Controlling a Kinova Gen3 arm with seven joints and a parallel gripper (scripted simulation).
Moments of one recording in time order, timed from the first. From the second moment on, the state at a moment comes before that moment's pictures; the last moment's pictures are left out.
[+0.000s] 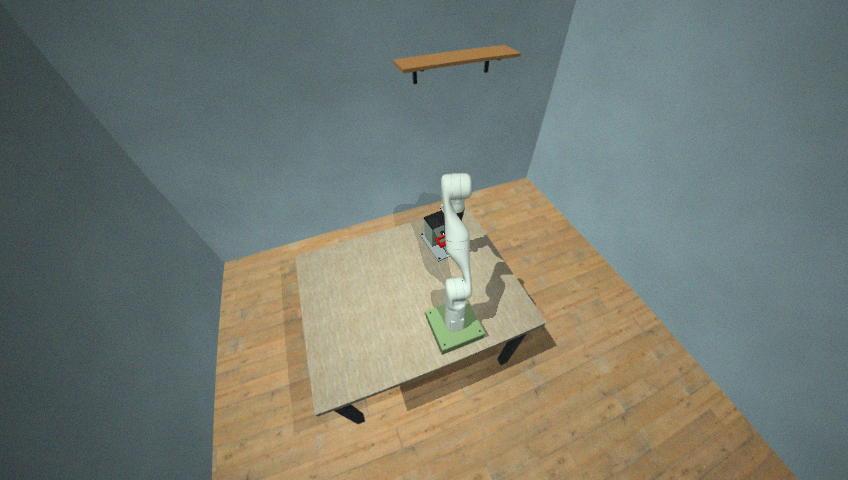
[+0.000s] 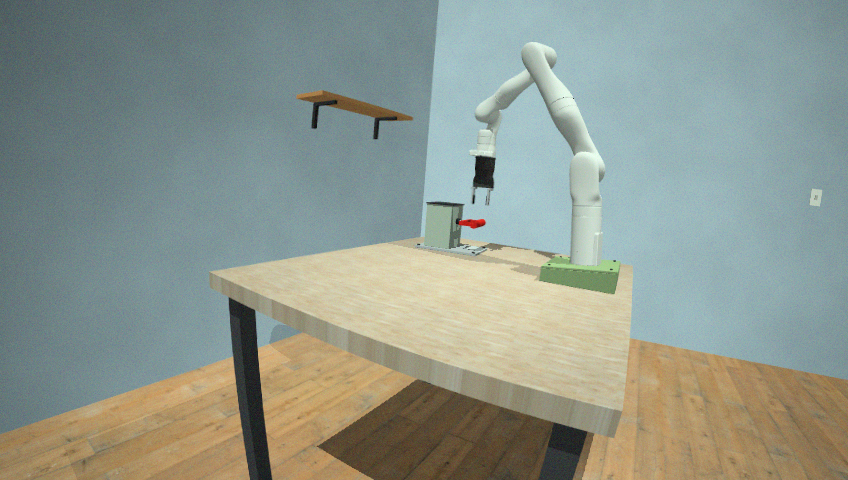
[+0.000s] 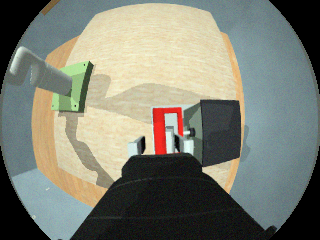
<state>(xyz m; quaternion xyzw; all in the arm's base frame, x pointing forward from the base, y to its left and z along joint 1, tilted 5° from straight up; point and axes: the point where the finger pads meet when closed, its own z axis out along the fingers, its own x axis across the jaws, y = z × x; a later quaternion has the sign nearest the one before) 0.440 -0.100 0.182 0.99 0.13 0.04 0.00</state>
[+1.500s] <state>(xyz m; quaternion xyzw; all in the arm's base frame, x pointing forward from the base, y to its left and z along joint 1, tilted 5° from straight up) 0.441 -0.095 0.182 0.99 0.13 0.04 0.00</state>
